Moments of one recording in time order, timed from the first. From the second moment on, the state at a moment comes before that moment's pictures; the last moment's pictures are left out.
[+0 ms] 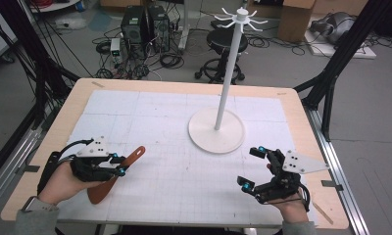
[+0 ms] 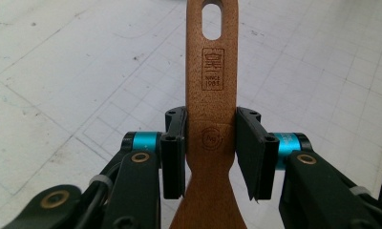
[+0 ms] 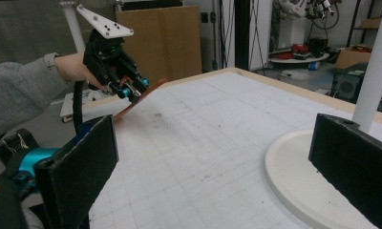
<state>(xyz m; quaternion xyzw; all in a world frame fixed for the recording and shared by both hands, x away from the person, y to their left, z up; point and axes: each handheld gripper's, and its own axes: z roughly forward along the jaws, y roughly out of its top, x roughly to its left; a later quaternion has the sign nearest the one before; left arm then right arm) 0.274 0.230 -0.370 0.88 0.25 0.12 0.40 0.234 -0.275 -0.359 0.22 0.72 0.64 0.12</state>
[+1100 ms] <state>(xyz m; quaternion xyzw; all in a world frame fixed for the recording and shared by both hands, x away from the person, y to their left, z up) 0.258 0.244 -0.337 0.84 0.24 0.15 0.46 0.235 -0.274 -0.358 0.22 0.73 0.64 0.12</state>
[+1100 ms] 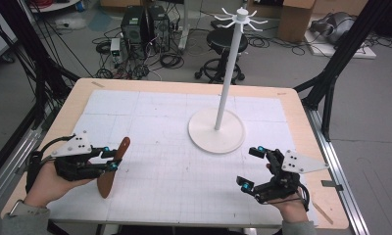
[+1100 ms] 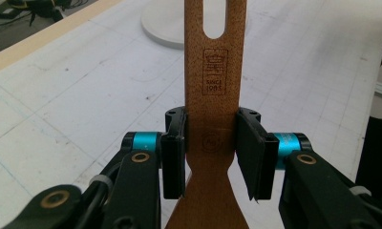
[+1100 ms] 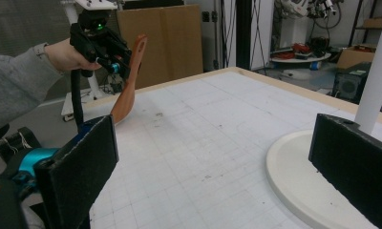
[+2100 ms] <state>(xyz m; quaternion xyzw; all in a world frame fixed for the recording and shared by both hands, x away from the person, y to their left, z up) 0.258 0.230 -0.337 0.80 0.24 0.15 0.52 0.235 -0.276 -0.358 0.22 0.73 0.64 0.12</state>
